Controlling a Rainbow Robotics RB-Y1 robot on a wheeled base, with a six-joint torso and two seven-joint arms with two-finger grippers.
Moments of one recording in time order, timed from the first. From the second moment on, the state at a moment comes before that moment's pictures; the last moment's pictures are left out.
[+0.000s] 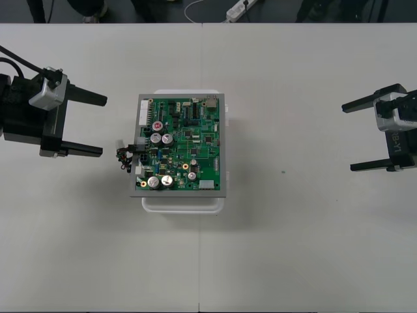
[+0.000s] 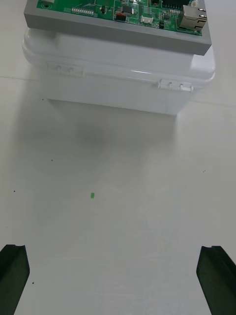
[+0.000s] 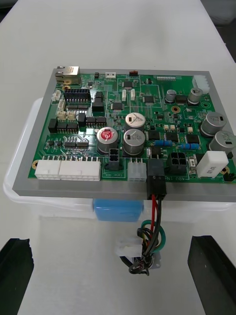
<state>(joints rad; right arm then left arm) -0.31 -0.88 -0.21 -1.97 1.58 -1.57 -0.28 -0.40 0.79 0.16 -1.75 -1.42 -1.54 0.27</state>
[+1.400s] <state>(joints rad) -0.31 -0.80 -0.21 -2.03 1.58 -1.57 -0.50 -0.40 0.86 0.12 -1.76 -1.37 -1.54 0.27</state>
